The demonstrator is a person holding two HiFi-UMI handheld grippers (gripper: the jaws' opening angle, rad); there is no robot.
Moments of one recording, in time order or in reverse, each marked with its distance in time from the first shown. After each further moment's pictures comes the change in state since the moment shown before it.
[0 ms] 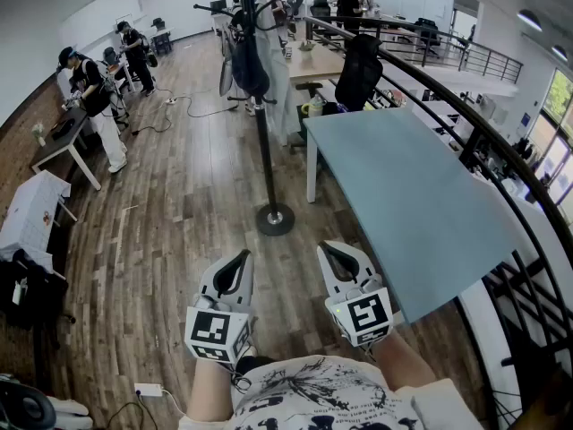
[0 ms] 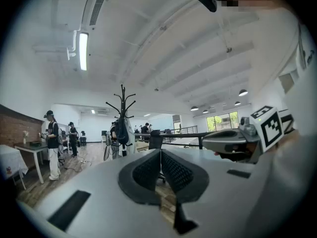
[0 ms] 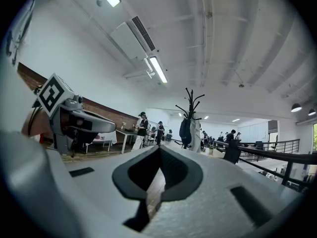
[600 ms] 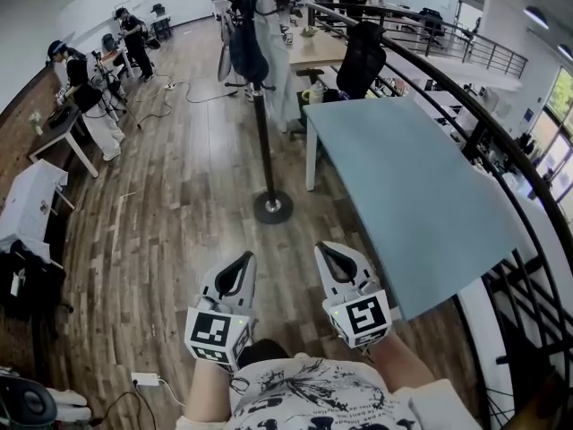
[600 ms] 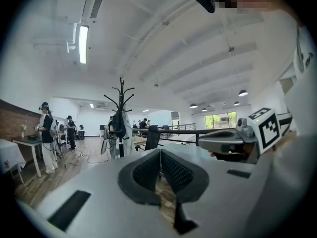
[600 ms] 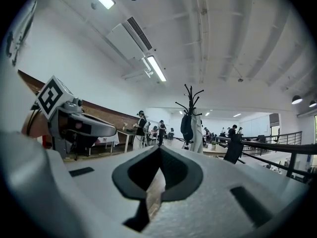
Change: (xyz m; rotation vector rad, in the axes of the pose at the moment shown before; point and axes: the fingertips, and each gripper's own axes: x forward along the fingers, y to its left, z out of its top) left arm 0.007 -0.011 -0.020 -0.034 0.050 -0.024; right arm 0.002 0.002 -0.018 0.052 0.027 0.030
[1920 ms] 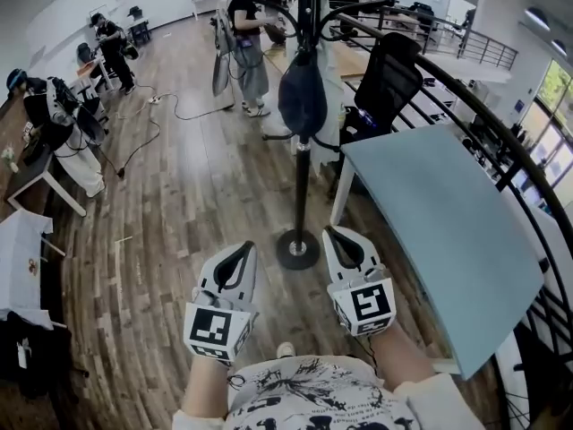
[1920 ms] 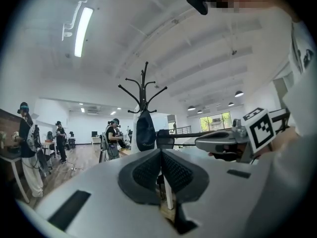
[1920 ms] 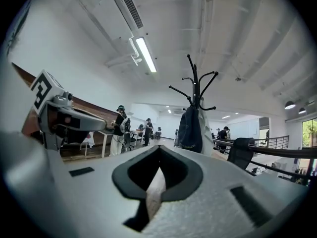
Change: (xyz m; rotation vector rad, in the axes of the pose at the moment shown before) left arm 0.257 0.397 0.042 0.046 -0.051 -0.087; right arm 0.465 -0.074 0.020 -0.027 0.014 -0.179
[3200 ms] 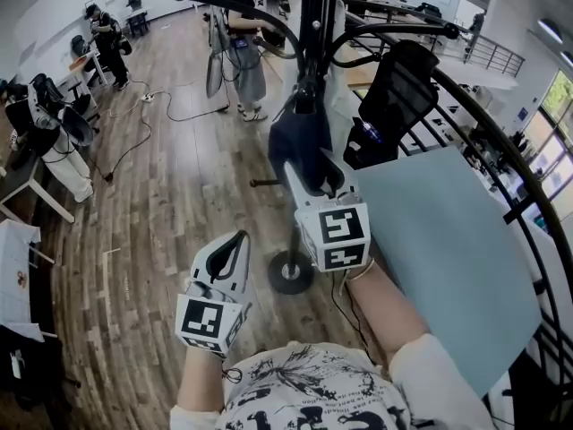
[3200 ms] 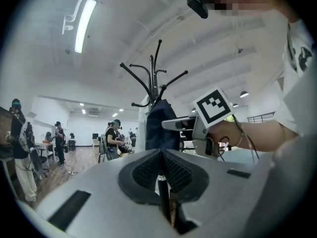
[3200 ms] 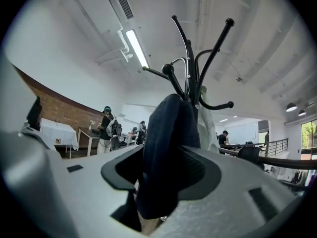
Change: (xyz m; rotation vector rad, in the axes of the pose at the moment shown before) left arm 0.197 0.090 -0.005 -0.001 -0.040 0.019; right arm 0.275 -0.141 0.047 -0.007 -0.029 -0.042
